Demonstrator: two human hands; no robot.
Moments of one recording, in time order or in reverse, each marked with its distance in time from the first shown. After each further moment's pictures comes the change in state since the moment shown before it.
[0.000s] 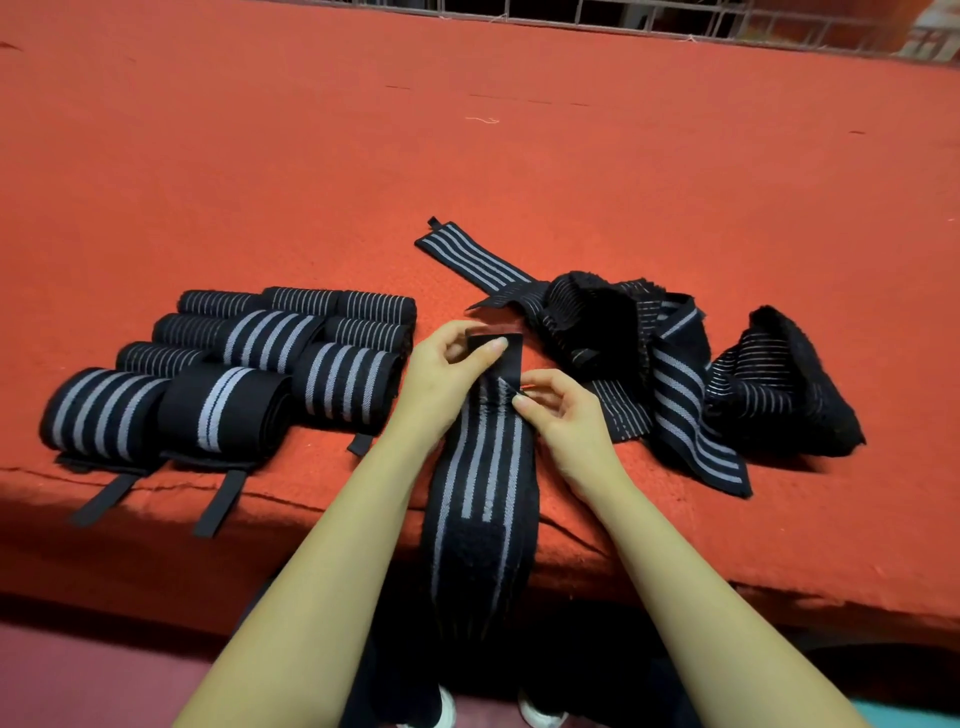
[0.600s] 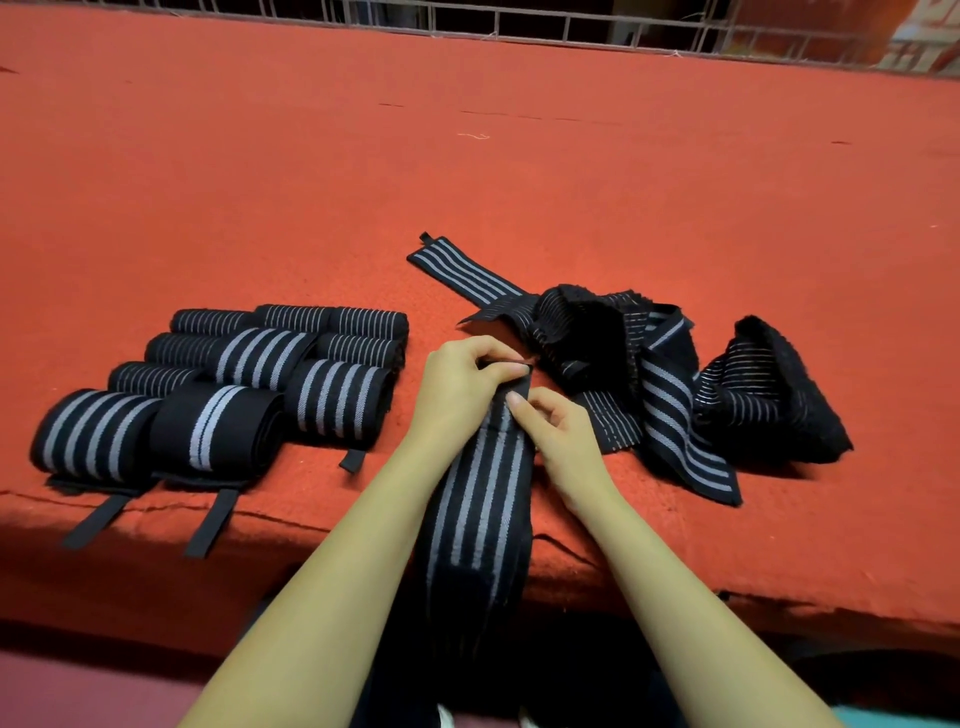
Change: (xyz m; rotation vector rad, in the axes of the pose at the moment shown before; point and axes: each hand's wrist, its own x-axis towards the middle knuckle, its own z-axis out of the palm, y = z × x) left_hand 0.009 0.012 0.019 0.295 -0.028 0.147; right_hand -0.005 -0.004 0.002 0.054 -0.017 0.021
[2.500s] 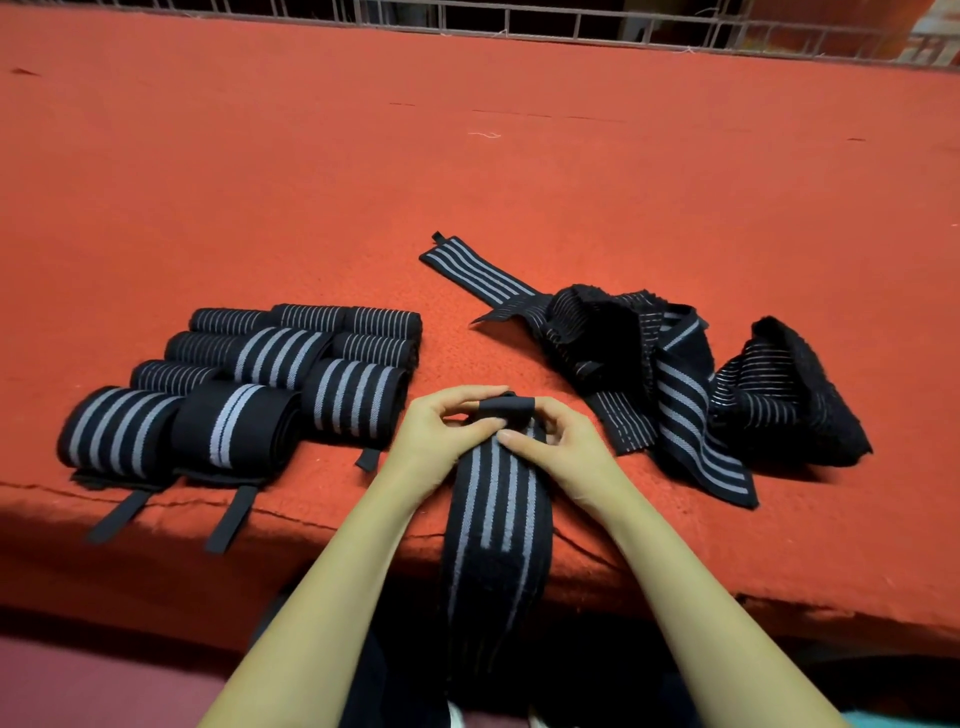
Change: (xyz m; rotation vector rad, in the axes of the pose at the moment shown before) left_hand -0.042 -0.035 -0.019 -0.349 -0.120 -0.116; right_hand -0.005 0.003 -0.009 -0.045 -0.174 0.054
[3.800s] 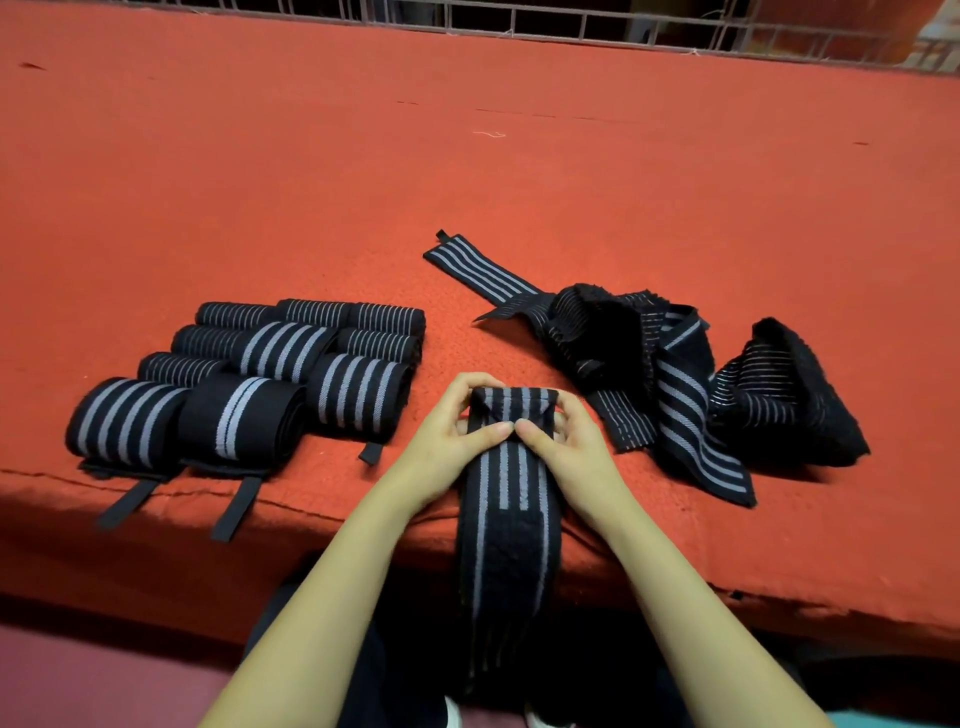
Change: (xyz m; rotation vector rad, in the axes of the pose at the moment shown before) left_hand -0.006 -0.009 0.000 -0.131 -0.173 -0.017; right_hand -0.009 -0.001 0.009 0.074 0.114 0.014
